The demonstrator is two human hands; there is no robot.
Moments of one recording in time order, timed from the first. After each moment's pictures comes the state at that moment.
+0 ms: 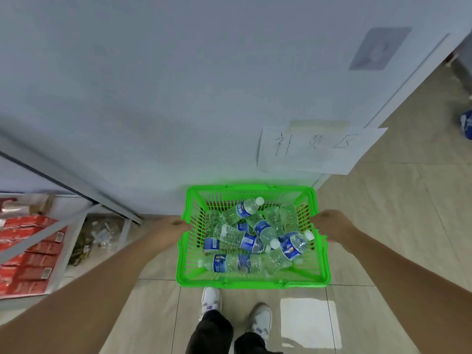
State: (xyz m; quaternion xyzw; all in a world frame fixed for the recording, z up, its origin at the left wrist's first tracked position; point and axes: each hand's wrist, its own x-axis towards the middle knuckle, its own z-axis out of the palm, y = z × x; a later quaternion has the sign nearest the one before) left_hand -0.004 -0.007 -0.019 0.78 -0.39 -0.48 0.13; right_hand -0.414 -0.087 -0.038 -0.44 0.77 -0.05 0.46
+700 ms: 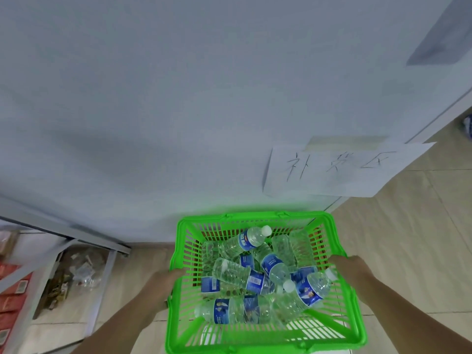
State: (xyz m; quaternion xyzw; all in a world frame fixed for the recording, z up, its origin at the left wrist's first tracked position) left_hand 0.009 -0.017 -0.146 0.78 -0.11 -0.59 0.19; right_hand -0.422 -0.098 -0.159 -0.27 0.86 -0.04 0.43
